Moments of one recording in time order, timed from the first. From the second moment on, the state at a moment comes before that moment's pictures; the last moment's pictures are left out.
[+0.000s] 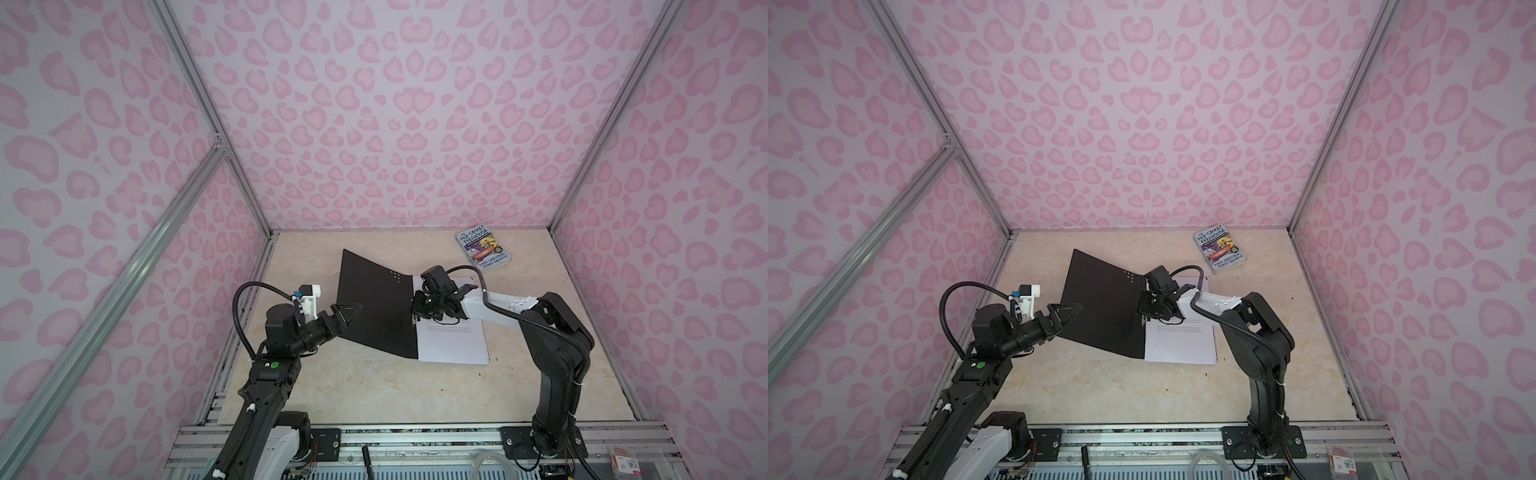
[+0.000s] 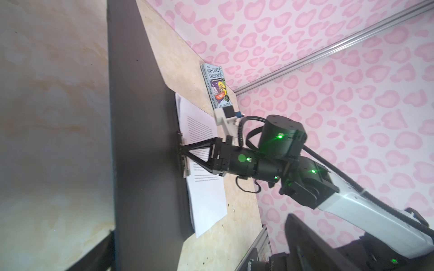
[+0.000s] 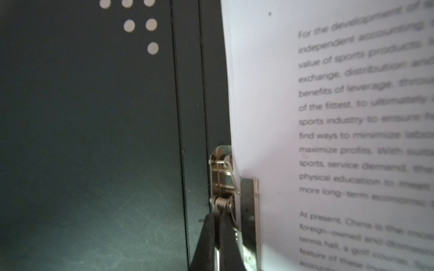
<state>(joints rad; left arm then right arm) -0.06 0.76 0.46 -0.08 0.76 -0.81 0.68 1.94 1.22 -0.22 -0.17 0.91</state>
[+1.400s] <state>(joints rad) -0.69 1.70 1.05 0.05 0.55 -0.75 0.23 0.91 0.79 -0.45 -0.18 0.61</state>
